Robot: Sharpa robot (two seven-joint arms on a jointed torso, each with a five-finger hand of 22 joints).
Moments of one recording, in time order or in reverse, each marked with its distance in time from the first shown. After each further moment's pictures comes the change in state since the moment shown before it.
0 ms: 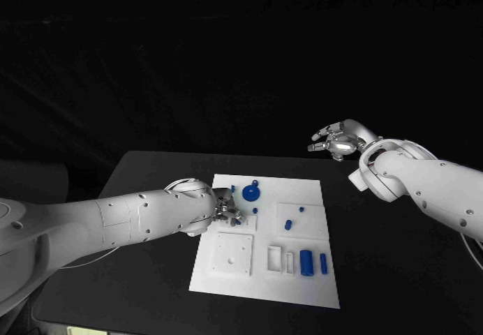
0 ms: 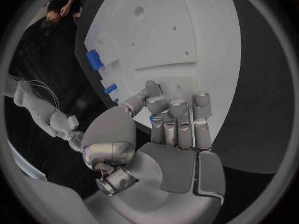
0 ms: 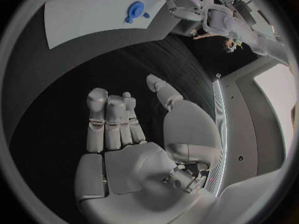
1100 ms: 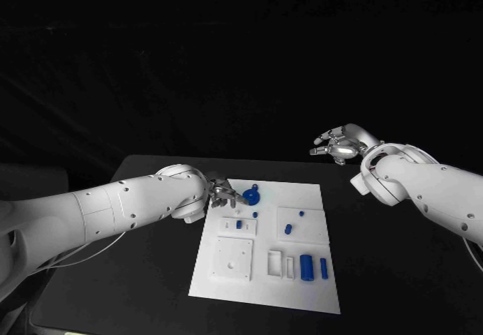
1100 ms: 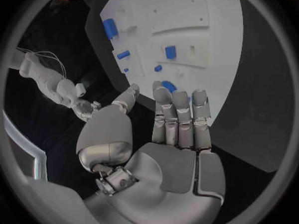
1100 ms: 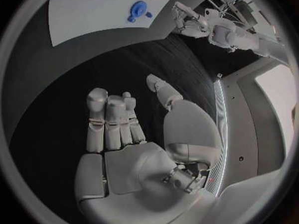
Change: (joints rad) left arm 0.042 -0.072 0.107 0.042 0.108 -0.022 0.011; left_hand -0.009 -0.056 -0.182 0.004 -0.005 -0.124 0.048 -0.076 -0.083 -0.072 0.043 -0.145 -0.086 -0.093 0.036 -0.114 -0.075 0.005 -0.092 0.027 -0.088 -0.038; right arm 0.000 -0.005 0.000 -0.013 0.001 0.000 0.001; right_hand 0.000 0.000 -0.003 -0.003 0.000 -0.001 -0.001 0.000 0.000 0.000 0.000 0.000 -0.002 0.000 0.000 0.000 0.001 0.000 0.004 0.000 0.000 0.000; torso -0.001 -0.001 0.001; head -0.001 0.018
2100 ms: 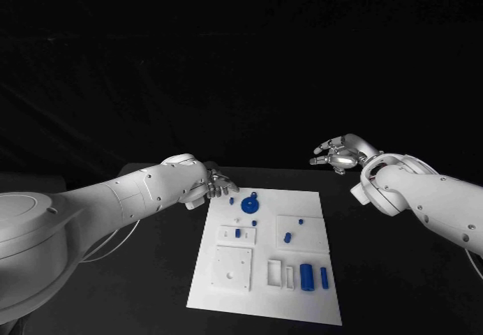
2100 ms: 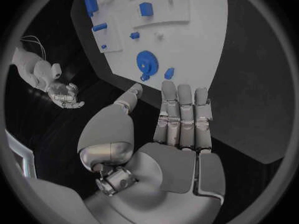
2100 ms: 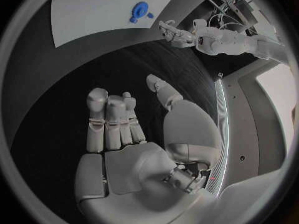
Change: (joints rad) left arm 0.027 0.191 -0.001 -0.407 0.050 0.071 0.016; left_hand 0.023 0.032 -0.008 -0.021 0.059 -0.142 0.064 -0.099 -0.076 -0.099 0.059 -0.154 -0.059 -0.088 0.077 -0.115 -0.060 -0.021 -0.075 0.026 -0.109 -0.040; right arm 0.000 0.004 0.000 0.002 0.003 0.000 0.000; right_hand 0.000 0.000 0.000 0.000 0.004 -0.003 -0.001 0.000 0.000 0.000 0.000 0.000 -0.002 0.000 0.000 0.000 0.000 0.000 0.000 0.000 0.000 0.000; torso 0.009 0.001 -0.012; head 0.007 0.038
